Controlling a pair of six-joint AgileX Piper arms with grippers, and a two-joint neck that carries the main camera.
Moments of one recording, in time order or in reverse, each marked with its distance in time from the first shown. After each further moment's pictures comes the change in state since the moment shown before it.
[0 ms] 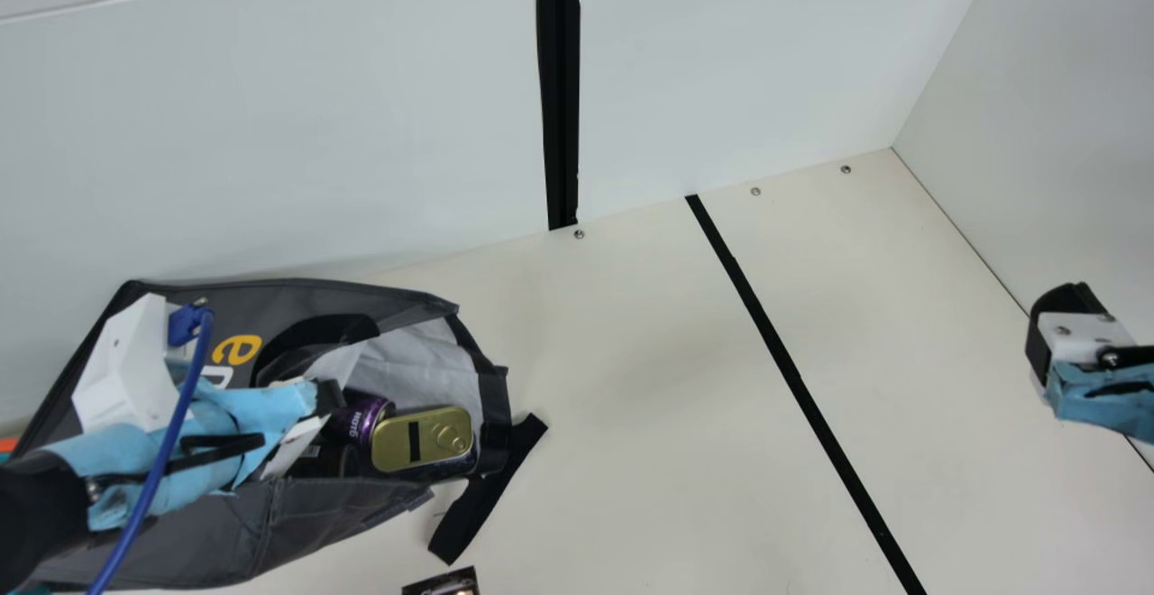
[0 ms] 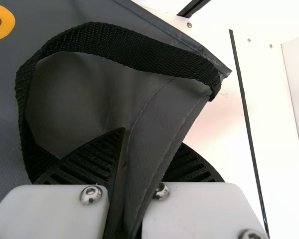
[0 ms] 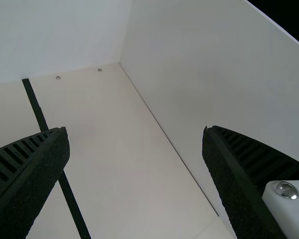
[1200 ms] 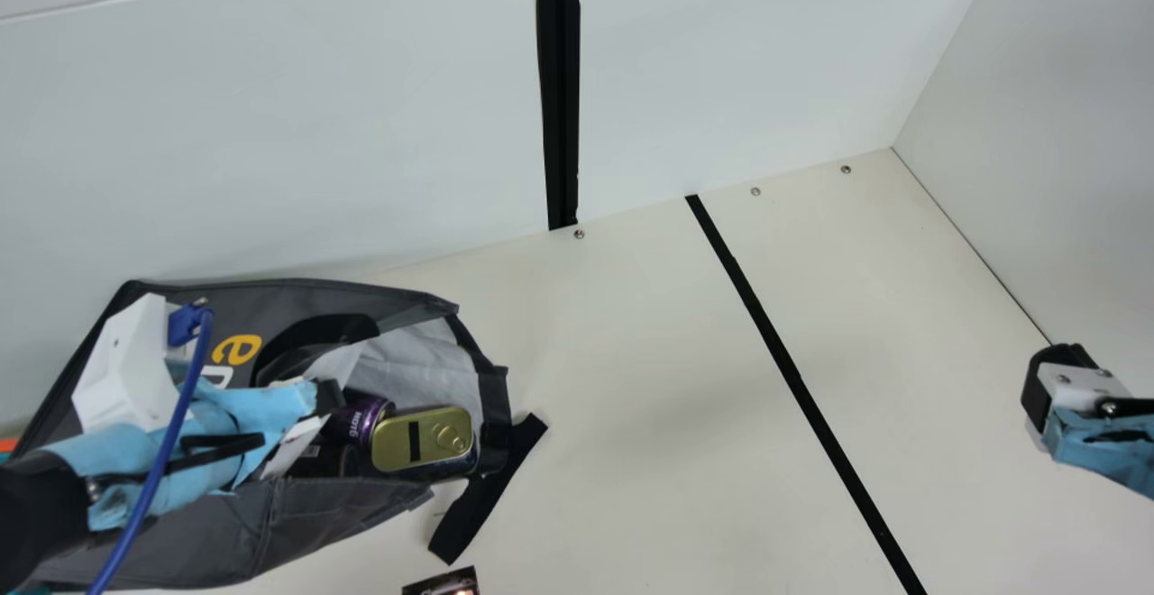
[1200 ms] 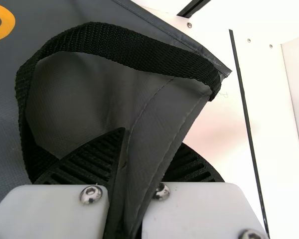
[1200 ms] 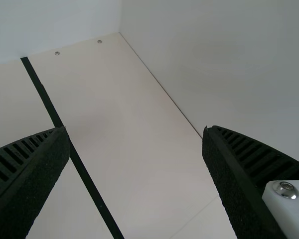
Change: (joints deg) left arm 0.0 0.0 0.0 0.0 0.0 0.0; right arm -22.5 -2.4 4.3 20.8 -0.1 -12.8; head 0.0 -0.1
